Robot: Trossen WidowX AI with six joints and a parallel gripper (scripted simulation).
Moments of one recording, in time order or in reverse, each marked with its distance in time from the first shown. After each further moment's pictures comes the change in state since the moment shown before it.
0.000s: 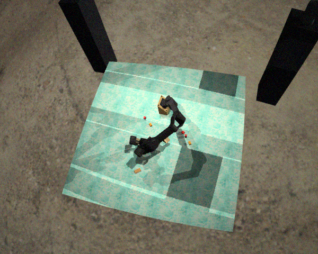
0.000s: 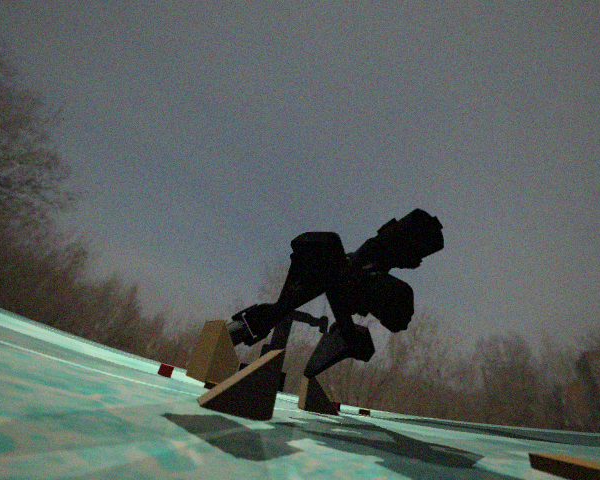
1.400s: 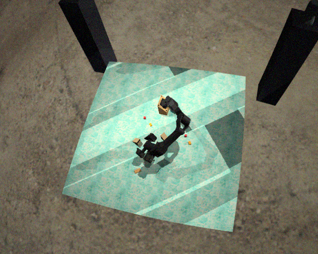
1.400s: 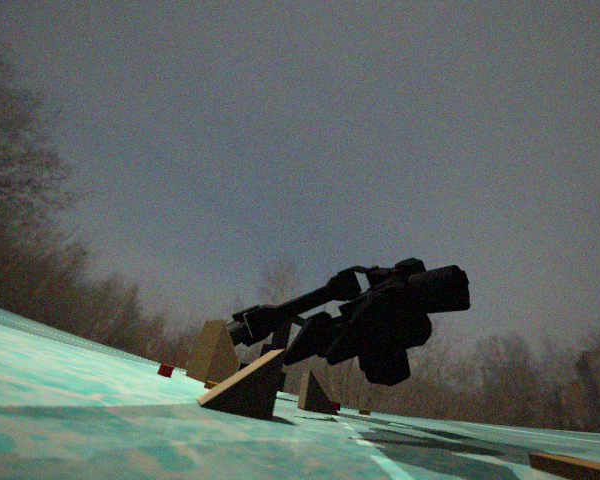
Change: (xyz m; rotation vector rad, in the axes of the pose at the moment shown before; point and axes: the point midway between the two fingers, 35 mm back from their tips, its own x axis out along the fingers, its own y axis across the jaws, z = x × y) arm 0.002 0.019 0.016 -1.043 0.203 -0.240
